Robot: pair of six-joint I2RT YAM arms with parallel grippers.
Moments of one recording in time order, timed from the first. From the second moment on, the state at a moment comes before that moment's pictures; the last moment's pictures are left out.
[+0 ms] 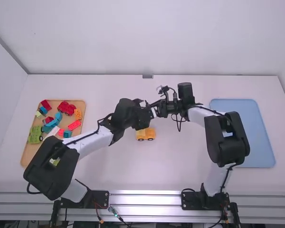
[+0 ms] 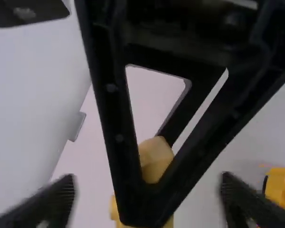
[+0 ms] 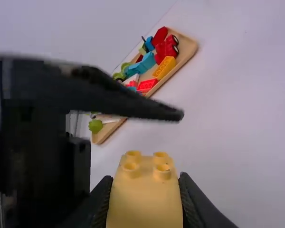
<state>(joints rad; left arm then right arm) -0.50 1.58 0.80 0.24 0.13 0.79 0.24 1.94 1.07 0.13 -1.23 0.02</state>
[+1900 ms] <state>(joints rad) -0.31 1.75 1.33 -0.77 0.76 0.92 0.22 1.81 1.08 -0.30 -1.28 -0.96</state>
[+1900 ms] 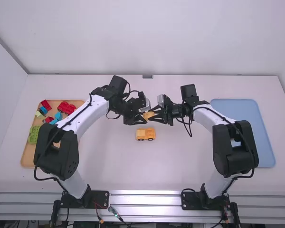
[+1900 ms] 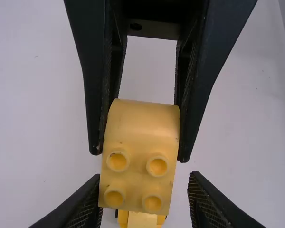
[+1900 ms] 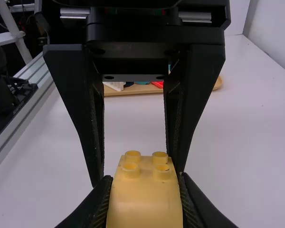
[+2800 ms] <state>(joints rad) -0.30 1.75 1.33 -0.77 0.75 0.94 0.25 1.81 1.08 -0.29 -1.25 -0.97</state>
